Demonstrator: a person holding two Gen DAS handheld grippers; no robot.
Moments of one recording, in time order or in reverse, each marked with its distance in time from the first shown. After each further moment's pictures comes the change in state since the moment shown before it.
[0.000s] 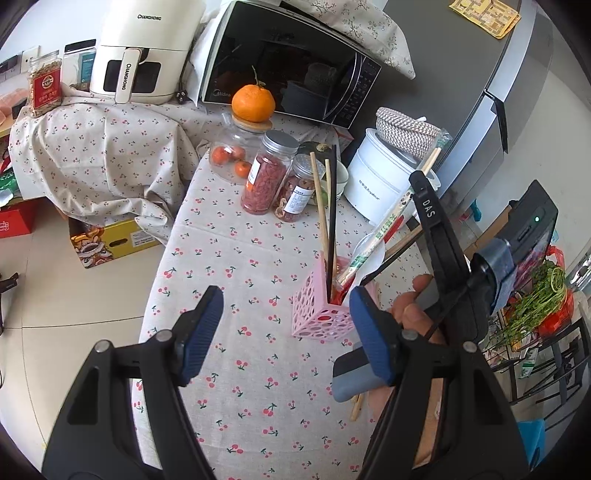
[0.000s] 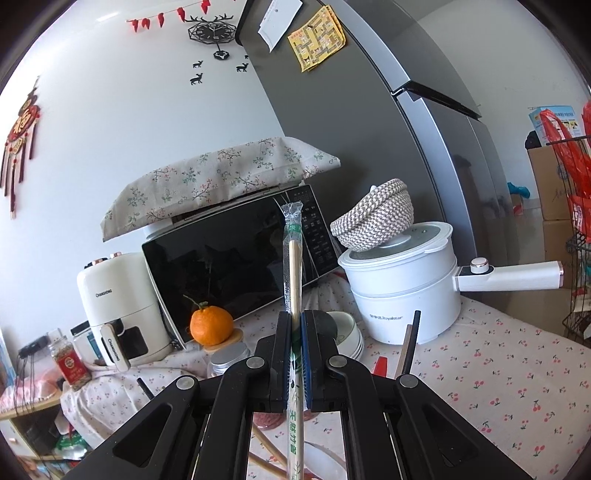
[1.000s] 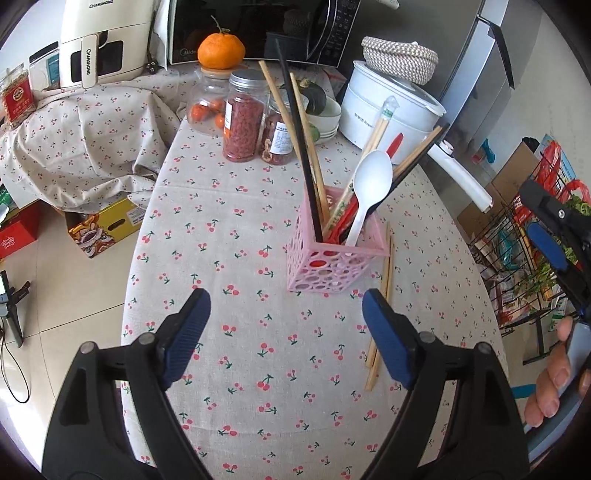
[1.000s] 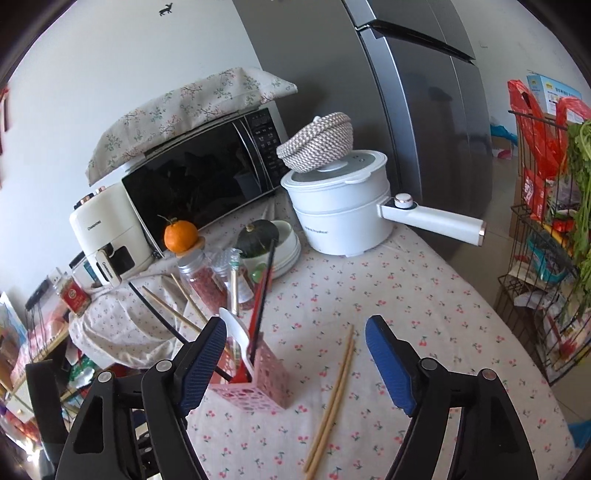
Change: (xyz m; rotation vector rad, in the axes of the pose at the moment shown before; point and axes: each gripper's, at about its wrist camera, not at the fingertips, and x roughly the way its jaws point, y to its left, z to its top) left arm 0.044 -0.039 -0.033 0.153 0.188 0.082; right arm -0.089 -0.092 0.049 -0.020 0.473 -0.076
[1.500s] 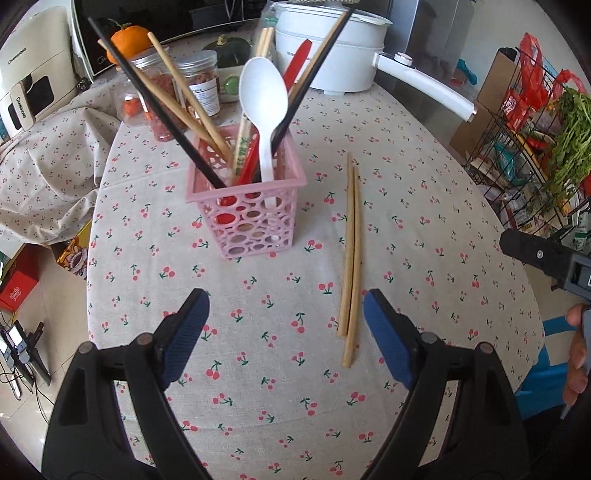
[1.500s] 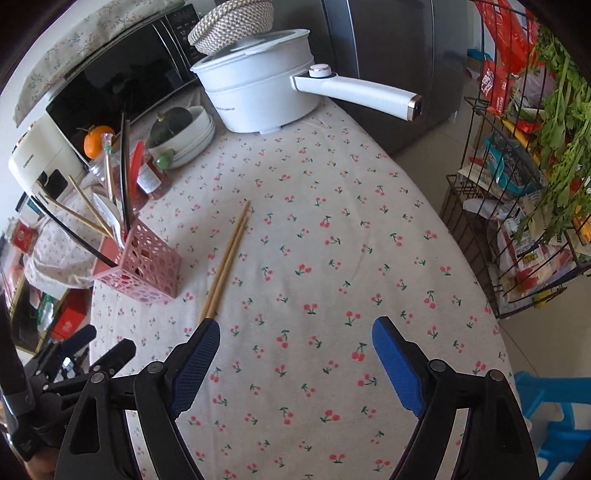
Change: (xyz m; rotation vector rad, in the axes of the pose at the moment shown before) left arm 0.040 -0.076 -0.021 0.257 0.130 0.045; right arm 0.029 -0.102 -0.041 0.005 0.447 -0.152
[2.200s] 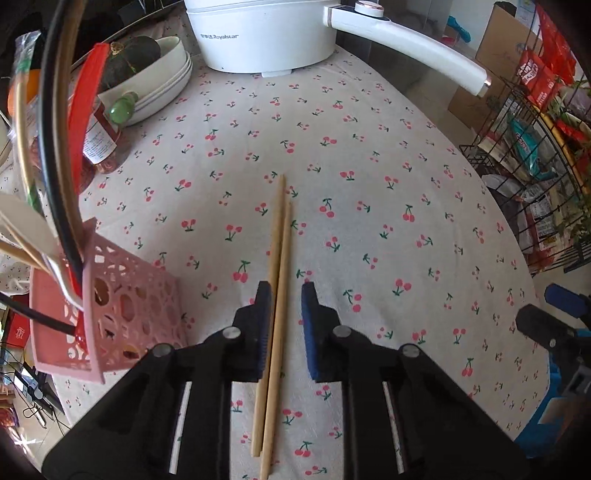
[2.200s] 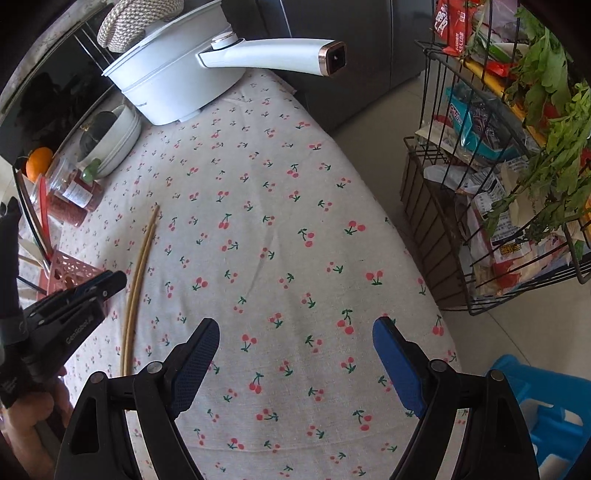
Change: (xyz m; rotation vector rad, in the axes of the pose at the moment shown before) left arm 0.095 -0.086 0.087 0.078 0.130 0.038; right arm 0.040 -0.087 0.029 0.110 0.128 -0.042
